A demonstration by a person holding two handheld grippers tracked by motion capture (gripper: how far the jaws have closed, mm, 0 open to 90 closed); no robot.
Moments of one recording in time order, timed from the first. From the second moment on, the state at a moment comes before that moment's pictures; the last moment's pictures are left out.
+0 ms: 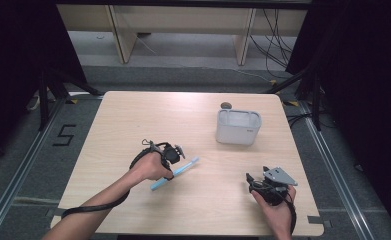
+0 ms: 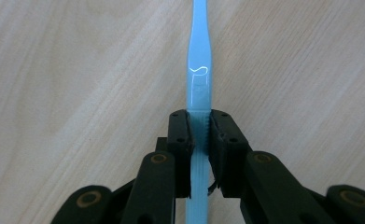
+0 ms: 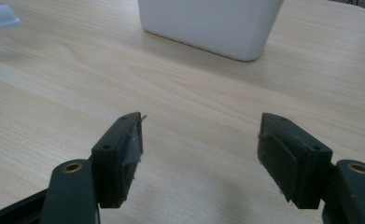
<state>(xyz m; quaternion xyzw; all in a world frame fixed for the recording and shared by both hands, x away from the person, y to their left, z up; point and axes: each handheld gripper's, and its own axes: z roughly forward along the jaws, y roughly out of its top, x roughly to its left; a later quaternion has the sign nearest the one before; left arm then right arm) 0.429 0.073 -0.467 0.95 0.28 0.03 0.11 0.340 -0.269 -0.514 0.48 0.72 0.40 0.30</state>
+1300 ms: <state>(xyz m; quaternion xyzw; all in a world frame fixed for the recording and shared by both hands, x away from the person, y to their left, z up) 0.406 0.120 -0.444 0.88 0.30 0.11 0.34 0.339 -0.269 -0.514 0.48 0.72 0.40 0.30</state>
